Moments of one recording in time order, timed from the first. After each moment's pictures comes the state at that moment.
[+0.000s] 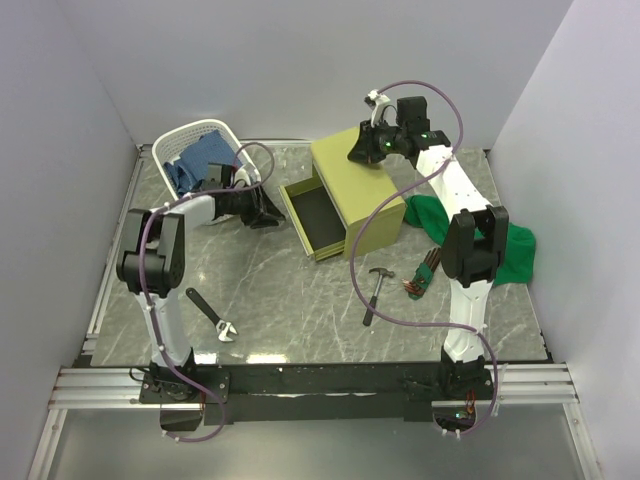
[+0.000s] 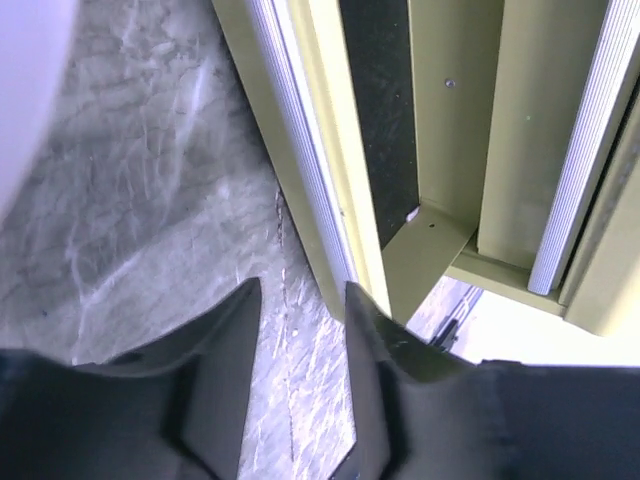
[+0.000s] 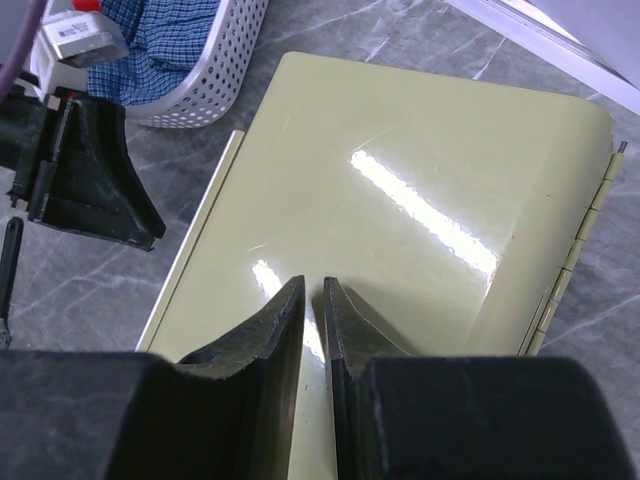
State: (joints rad) left arm -0.15 1.99 1.29 -0.16 0.76 -0.62; right arm 0.20 2.11 1.99 -0.51 -0.65 -0.07
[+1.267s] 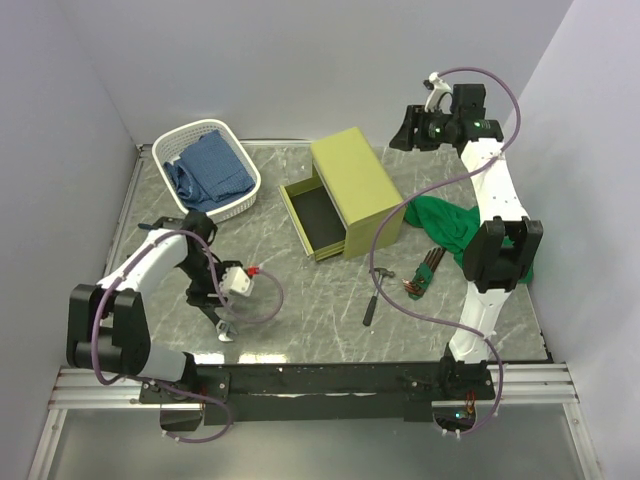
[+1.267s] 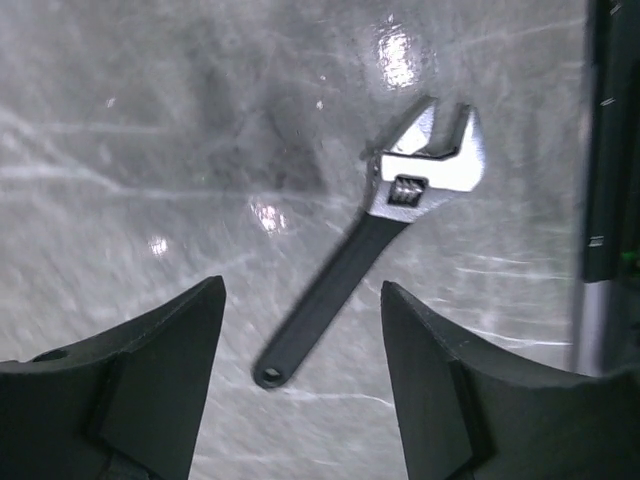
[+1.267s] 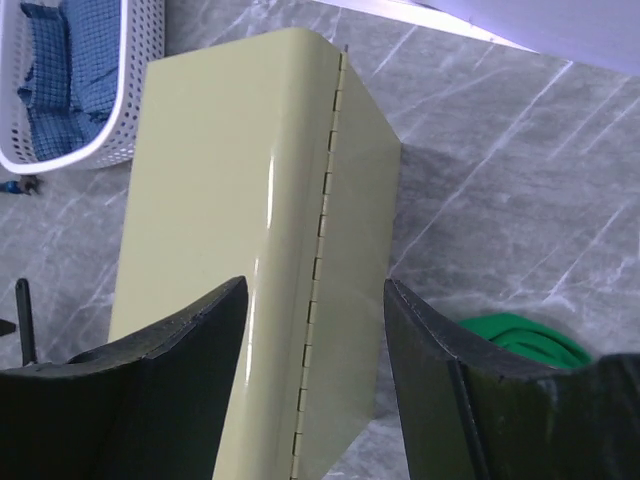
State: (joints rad) left arm -0.14 1.41 0.96 -1.19 0.40 1.66; right arm 0.01 2.00 2.05 -0.70 -0.59 0.03
